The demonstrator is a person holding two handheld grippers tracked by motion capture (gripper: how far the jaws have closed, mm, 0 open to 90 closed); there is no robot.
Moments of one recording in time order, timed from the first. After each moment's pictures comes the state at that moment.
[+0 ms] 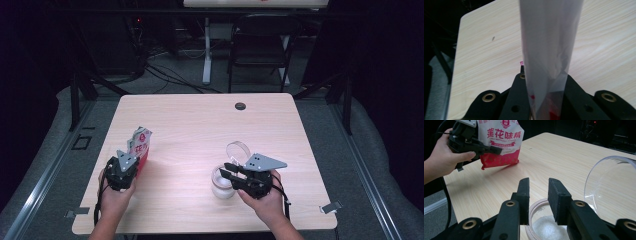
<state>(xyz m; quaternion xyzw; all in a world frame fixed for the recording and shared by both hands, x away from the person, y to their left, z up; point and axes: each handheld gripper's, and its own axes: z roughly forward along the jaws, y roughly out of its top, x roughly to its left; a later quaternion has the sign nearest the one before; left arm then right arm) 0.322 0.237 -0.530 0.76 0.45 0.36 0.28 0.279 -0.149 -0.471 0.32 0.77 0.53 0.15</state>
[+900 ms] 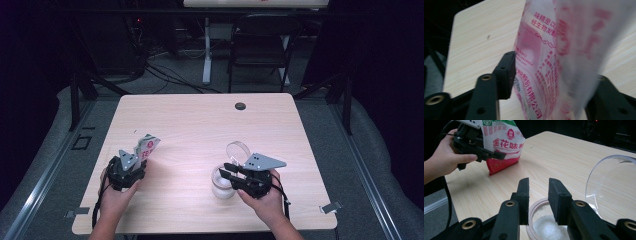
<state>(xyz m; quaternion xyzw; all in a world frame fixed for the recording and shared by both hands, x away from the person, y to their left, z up) 0.325 0.237 -0.535 0.77 0.46 0.32 0.31 0.281 -0.149 -0.471 0.32 0.77 0.53 0.15</state>
